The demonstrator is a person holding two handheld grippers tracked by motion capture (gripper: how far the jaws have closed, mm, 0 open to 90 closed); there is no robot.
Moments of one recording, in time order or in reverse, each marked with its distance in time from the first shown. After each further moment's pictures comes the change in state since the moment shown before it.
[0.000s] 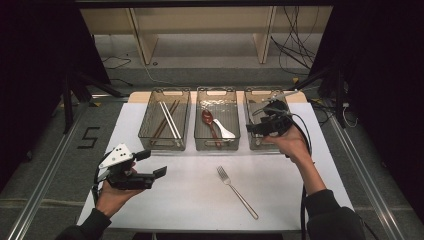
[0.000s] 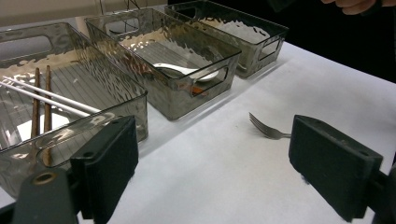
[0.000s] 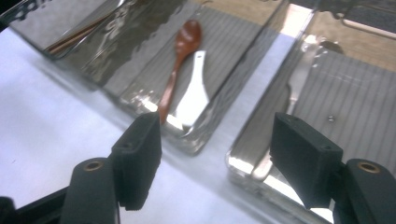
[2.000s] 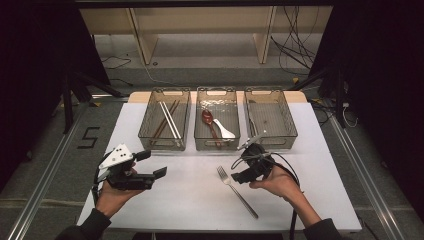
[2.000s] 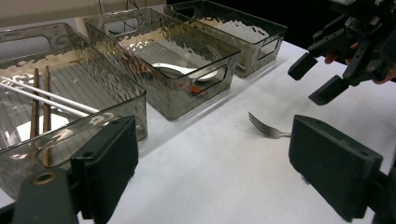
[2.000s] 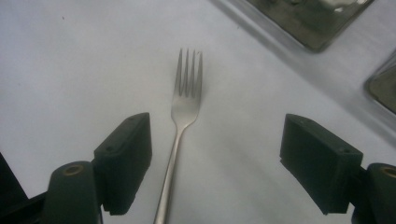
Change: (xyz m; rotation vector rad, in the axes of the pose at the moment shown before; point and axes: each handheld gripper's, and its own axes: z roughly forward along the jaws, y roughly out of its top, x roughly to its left) left arm -0.001 0.000 0.000 -0.003 -0.003 0.001; right arm 0.074 -0.073 0.028 0.276 0.107 -0.184
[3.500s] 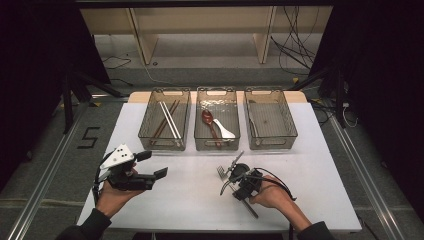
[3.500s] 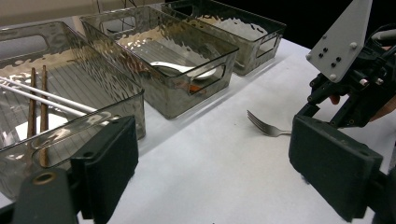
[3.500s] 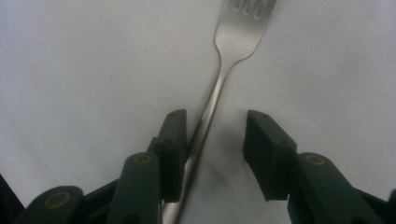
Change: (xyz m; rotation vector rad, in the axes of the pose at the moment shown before) left arm -0.001 0.000 0.001 0.009 -0.004 0.008; right arm 0.029 -0.016 0.044 0.255 -0.018 -0.182
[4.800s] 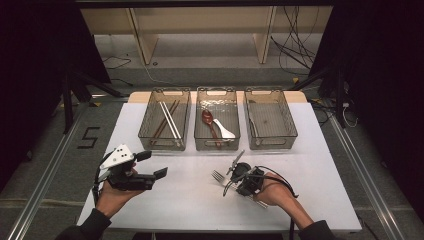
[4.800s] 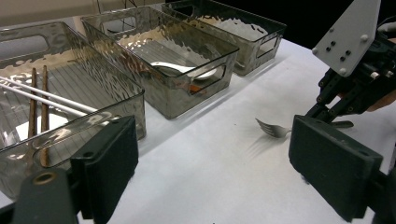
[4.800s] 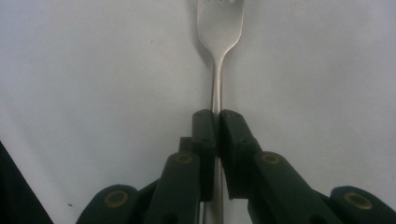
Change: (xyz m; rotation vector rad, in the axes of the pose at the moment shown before) left arm 0.000 0.000 -0.001 -0.001 0.001 0.001; right arm -0.004 -0.002 -0.010 -0.011 0.000 -0.056
